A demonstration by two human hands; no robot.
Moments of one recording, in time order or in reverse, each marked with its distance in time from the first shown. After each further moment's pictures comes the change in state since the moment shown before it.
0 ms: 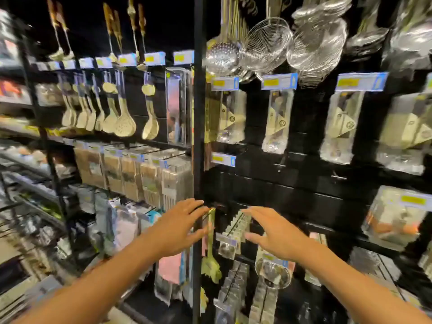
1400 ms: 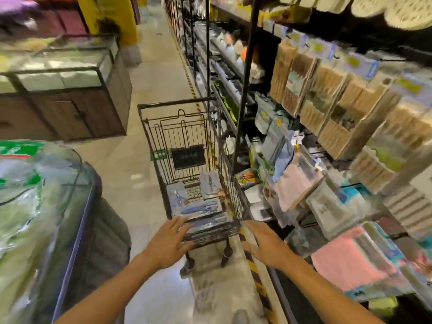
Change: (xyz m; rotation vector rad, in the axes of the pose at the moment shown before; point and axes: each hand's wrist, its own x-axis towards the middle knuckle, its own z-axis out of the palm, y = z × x) left_hand -0.322 -0.388 0.261 -0.202 -0.321 -1.040; right_hand 0.372 -0.288 0.484 0.221 -0.698 -0.627
